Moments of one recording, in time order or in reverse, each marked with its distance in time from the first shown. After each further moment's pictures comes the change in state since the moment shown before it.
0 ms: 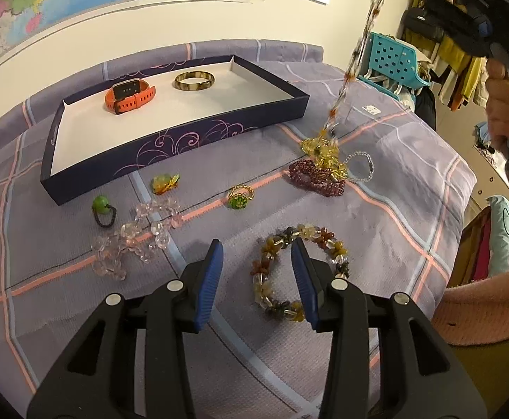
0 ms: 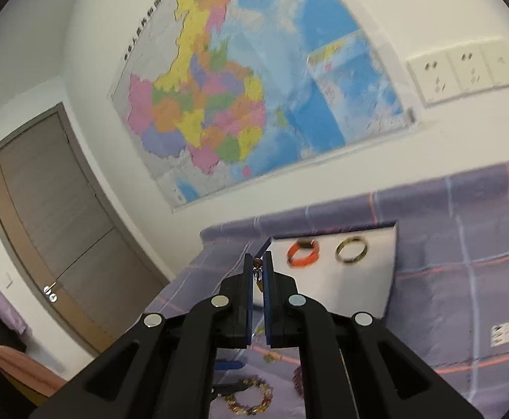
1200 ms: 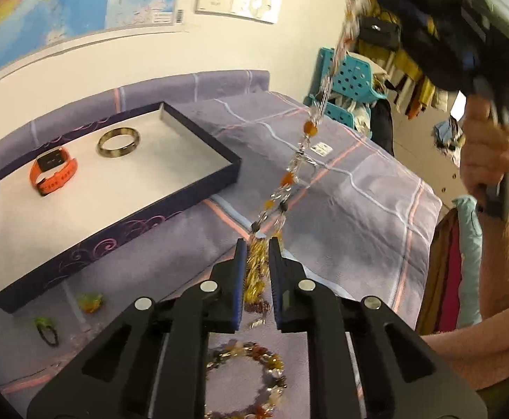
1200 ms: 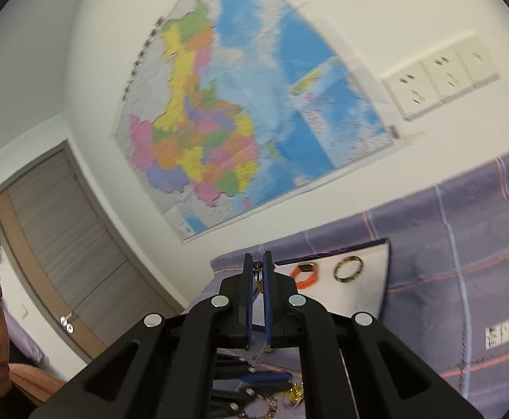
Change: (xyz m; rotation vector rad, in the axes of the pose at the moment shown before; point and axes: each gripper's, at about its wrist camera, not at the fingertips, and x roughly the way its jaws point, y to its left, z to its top) left arm 0.027 -0.036 0.067 0.085 -0.075 -0.193; right arm -0.023 -0.038 -0.009 0.160 -0.060 0.031
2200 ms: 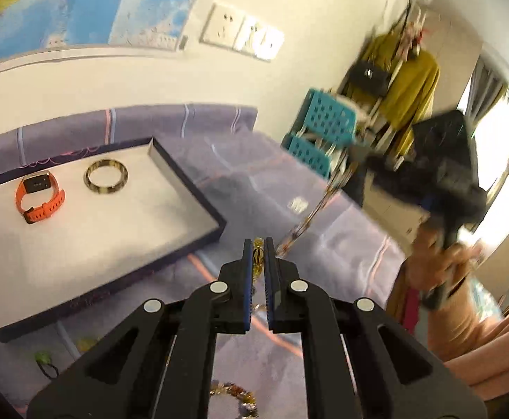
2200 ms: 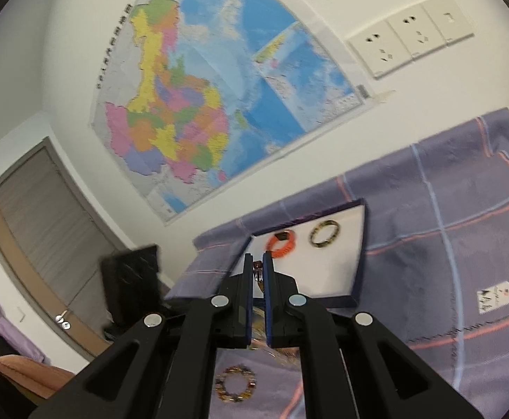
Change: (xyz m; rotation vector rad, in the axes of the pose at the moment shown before) left arm -0.023 0.024 0.051 -0.139 -0.102 -0.160; right arm 0.007 -0.033 -0.027 0.029 0.096 -0.087
